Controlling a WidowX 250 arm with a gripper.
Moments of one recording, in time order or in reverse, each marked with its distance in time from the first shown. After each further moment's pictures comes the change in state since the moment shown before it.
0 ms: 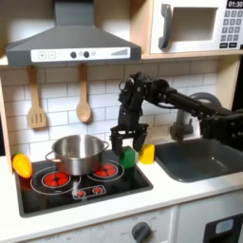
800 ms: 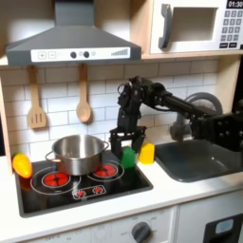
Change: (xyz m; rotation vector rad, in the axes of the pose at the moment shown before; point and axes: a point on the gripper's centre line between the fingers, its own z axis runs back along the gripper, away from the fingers) arm 0.014 -0.006 -0.015 0.012 0.023 -0.002
